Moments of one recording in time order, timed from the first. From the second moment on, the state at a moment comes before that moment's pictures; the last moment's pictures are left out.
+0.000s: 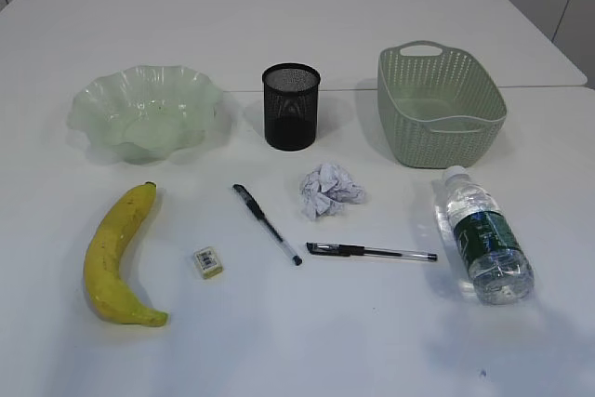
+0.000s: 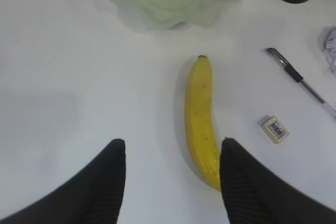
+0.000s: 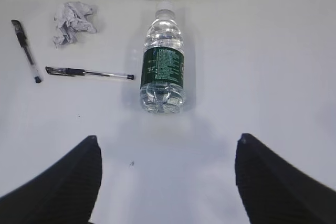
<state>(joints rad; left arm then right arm) -0.15 1.15 -0.98 -0.03 0.78 -0.10 0.05 0.68 -0.73 0.09 0.95 0.03</state>
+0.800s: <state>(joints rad) -0.22 1.68 -1.04 -0.15 0.76 -0.17 0.05 0.72 -0.73 0.11 0.93 0.03</state>
